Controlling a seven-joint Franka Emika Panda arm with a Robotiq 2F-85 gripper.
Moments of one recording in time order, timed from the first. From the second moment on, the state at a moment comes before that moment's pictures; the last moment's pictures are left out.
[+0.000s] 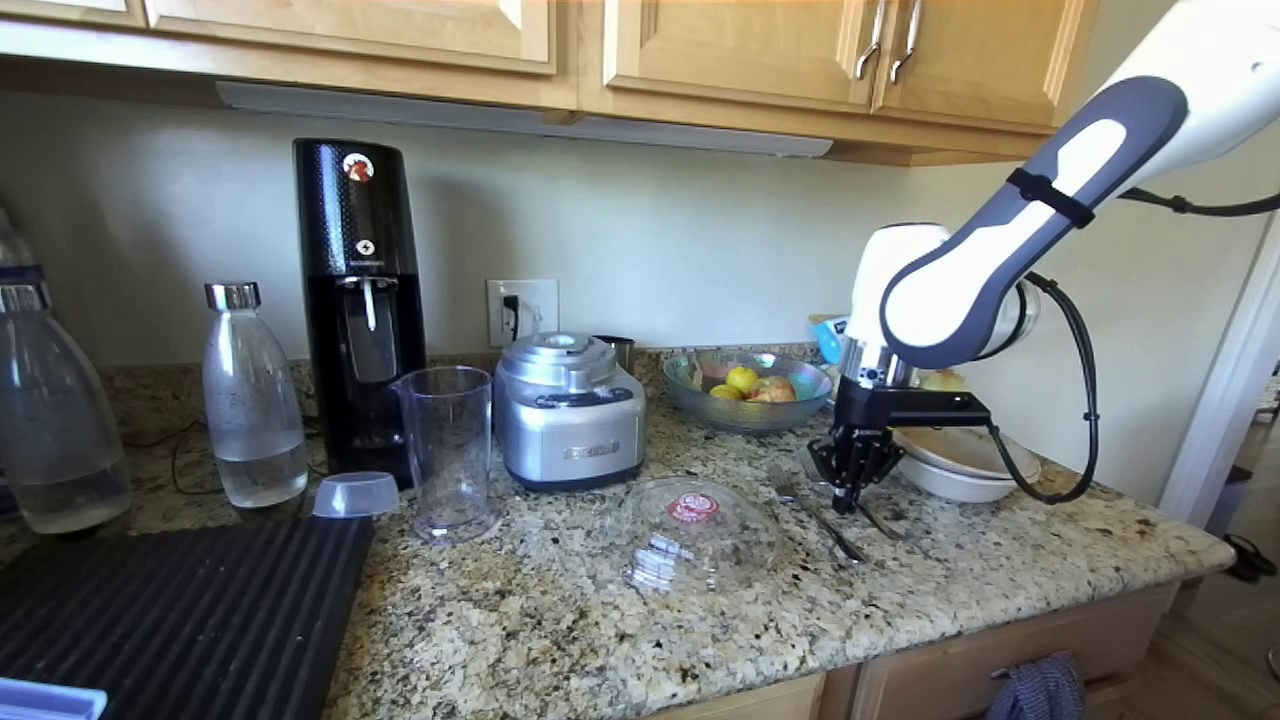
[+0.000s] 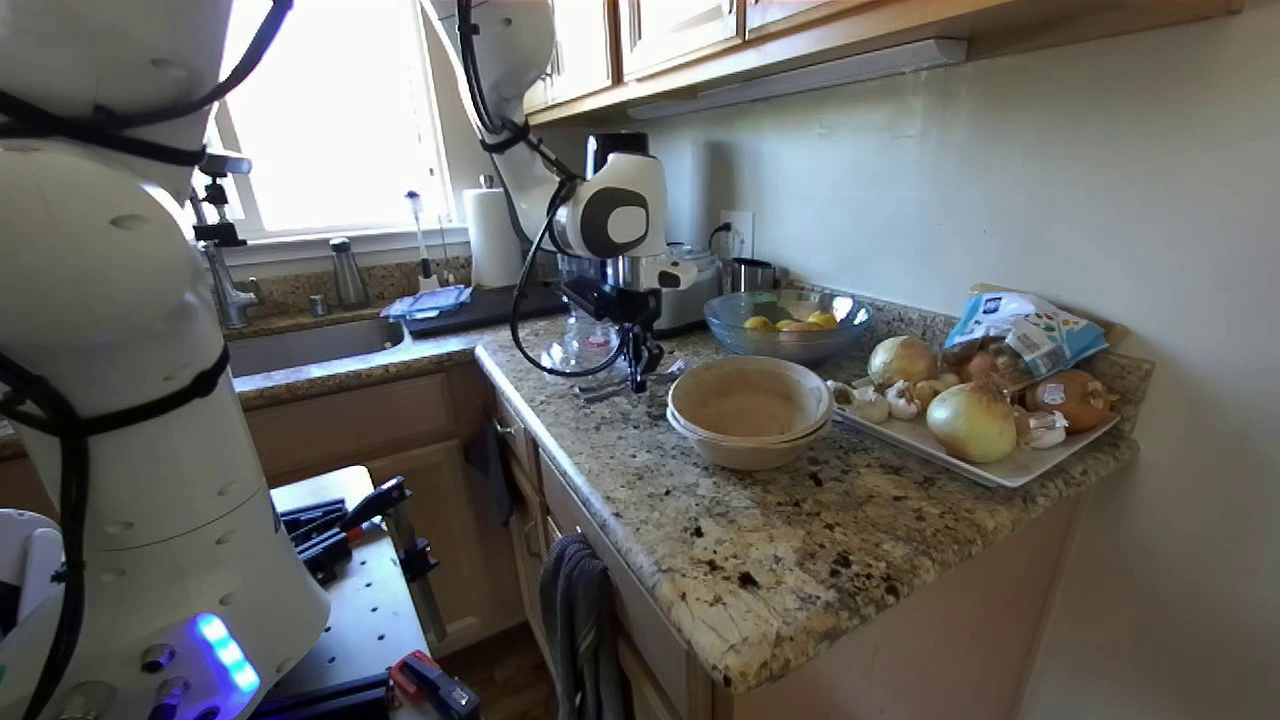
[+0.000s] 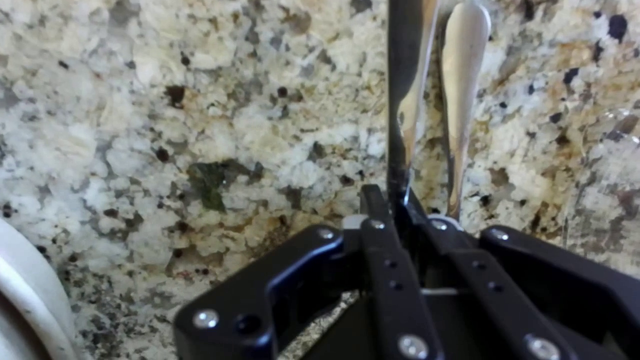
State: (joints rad) arm 0.20 0.41 0.10 -2.19 0.04 2.64 0.39
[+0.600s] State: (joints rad) arm 0.21 0.43 0.11 -2.15 0.04 2.64 0.37
